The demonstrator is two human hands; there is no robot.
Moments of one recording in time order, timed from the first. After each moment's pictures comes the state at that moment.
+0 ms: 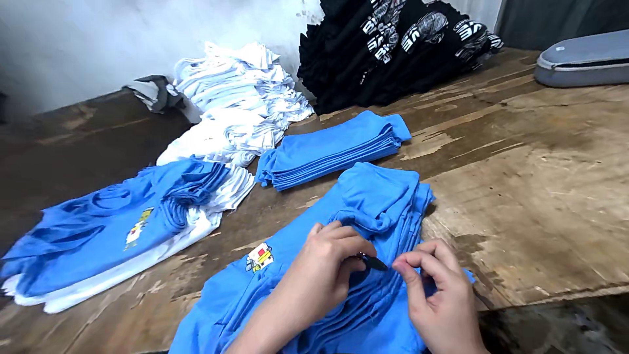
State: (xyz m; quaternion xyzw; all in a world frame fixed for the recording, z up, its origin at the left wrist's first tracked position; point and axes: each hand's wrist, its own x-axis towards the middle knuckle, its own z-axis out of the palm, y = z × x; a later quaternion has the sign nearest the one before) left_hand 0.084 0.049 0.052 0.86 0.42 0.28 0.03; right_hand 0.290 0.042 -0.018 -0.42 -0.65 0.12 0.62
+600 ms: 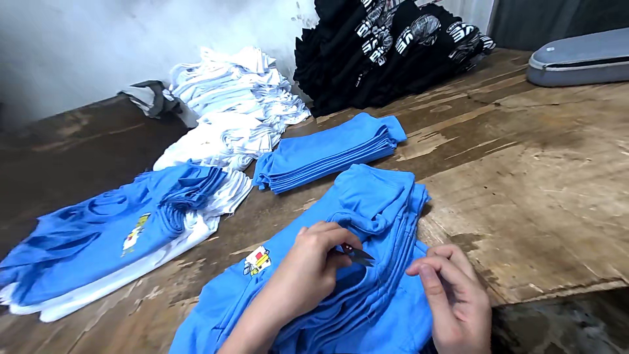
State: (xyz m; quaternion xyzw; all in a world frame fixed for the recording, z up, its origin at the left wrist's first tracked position) left_hand 0.073 0.055 0.055 0.83 0.48 0.26 0.13; right_hand 0.303 0.036 -0.019 -0.34 -0.62 0.19 0.68
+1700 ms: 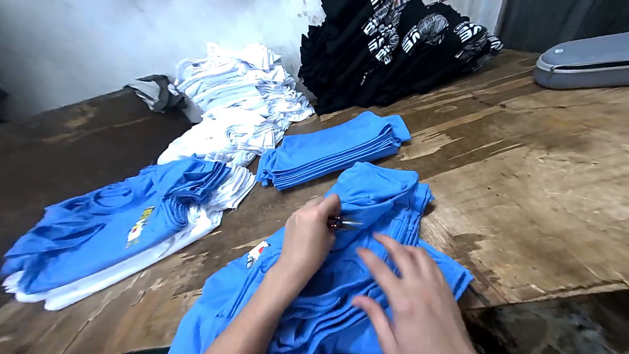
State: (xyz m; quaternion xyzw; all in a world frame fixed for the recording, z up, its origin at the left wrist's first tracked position) left_hand 0.076 0.089 0.047 0.76 0.57 0.31 -0.10; right_hand 0.280 0.015 0.018 -0.44 -0.83 0.00 0.34
